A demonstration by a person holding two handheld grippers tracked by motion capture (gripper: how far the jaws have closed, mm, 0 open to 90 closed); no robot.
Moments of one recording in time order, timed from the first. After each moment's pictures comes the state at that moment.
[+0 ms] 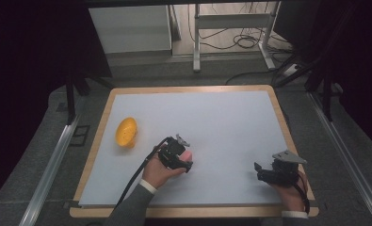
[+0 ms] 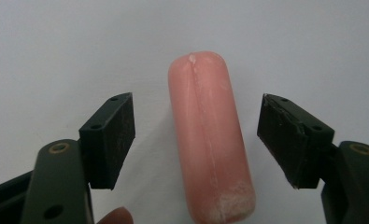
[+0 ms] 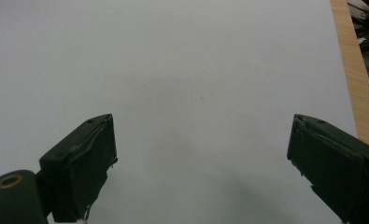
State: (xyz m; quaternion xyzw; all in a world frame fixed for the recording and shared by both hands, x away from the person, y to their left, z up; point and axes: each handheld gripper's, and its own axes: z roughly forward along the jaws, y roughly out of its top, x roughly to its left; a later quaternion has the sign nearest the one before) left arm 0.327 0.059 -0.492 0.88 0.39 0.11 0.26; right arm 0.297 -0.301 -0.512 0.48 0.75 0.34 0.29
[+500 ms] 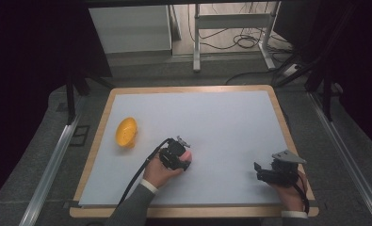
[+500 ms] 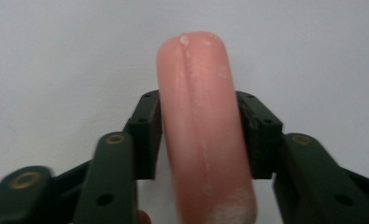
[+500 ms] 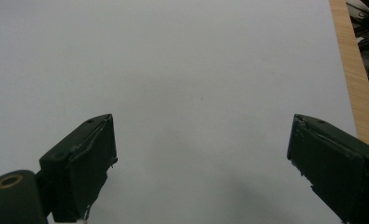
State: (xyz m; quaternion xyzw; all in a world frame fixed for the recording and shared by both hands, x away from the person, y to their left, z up) left arm 0.330 0.058 -0.502 0.88 0.40 0.09 0.25; right arm 0.297 -0.300 -0.512 0.49 0.75 0.33 0.29
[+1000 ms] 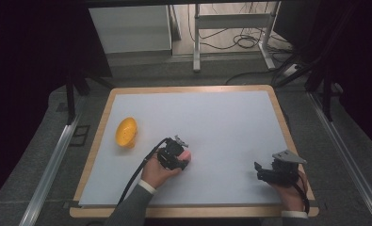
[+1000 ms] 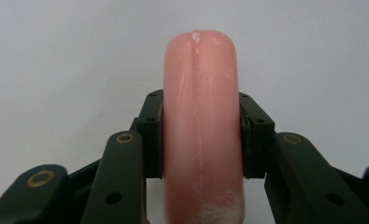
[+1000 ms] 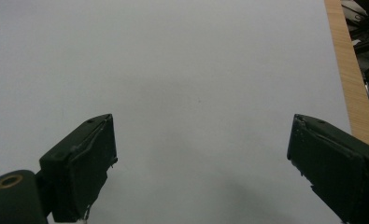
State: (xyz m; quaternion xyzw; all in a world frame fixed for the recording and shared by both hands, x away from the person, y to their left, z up) left arm 0.328 0.069 -0.493 0.87 0.40 0.09 0.26; right arm 0.296 -0.301 -0.510 0.49 0.75 0.34 0.29
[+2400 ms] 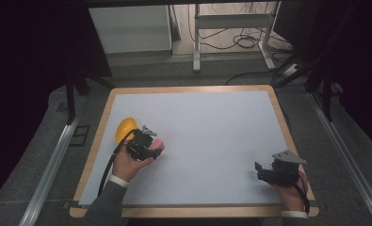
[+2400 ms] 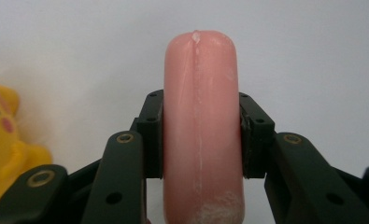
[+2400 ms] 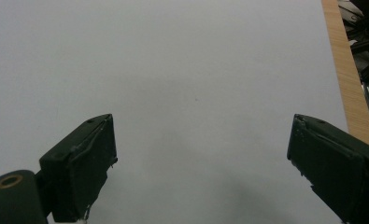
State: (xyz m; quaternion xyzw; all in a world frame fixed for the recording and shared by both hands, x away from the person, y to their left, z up) left arm 0.333 0.157 -0.470 0.84 0.45 0.13 0.27; right arm 0.297 -0.301 -0.512 0.49 0.75 0.33 0.30
